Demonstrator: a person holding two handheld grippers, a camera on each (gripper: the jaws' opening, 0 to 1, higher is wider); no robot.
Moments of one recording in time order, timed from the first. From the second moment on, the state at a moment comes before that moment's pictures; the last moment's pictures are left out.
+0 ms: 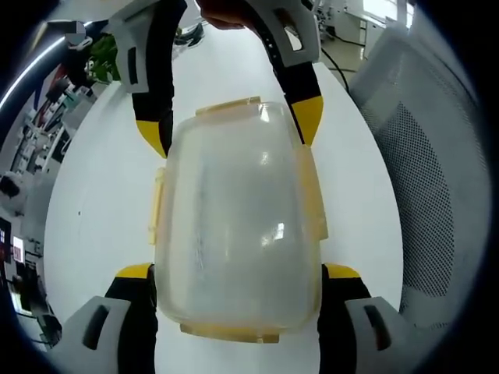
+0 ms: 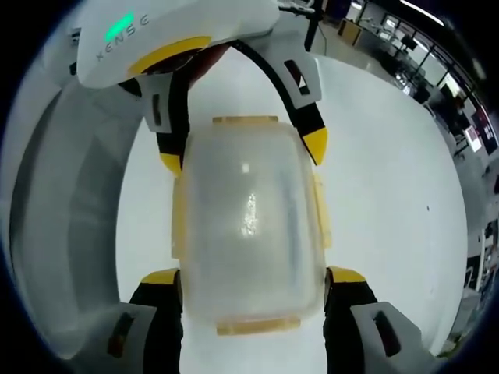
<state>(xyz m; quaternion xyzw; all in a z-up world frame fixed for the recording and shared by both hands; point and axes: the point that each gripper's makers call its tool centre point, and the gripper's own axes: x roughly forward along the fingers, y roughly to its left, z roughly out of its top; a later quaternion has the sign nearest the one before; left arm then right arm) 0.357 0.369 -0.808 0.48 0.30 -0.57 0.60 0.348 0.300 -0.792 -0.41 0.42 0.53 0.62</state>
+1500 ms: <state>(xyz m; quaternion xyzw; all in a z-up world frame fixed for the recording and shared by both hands) 0.361 0.397 -0.809 0.48 0.31 -0.55 0.60 0.354 0.331 -0.792 -0.41 0.41 0.53 0.62</state>
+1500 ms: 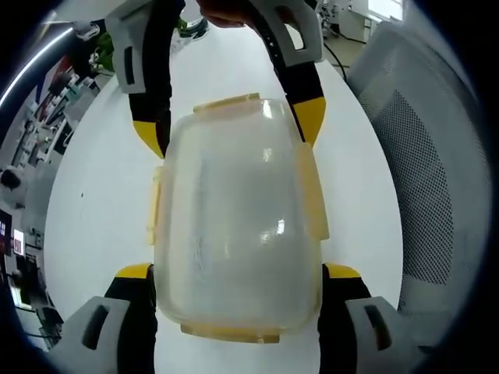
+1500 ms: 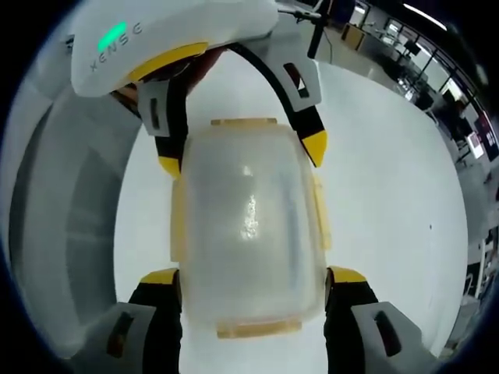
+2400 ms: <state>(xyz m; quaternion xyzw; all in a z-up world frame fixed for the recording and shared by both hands) 0.360 0.397 -0.809 0.49 0.31 -0.55 0.60 0.354 0.331 -0.793 -0.40 0.41 0.54 0.62</state>
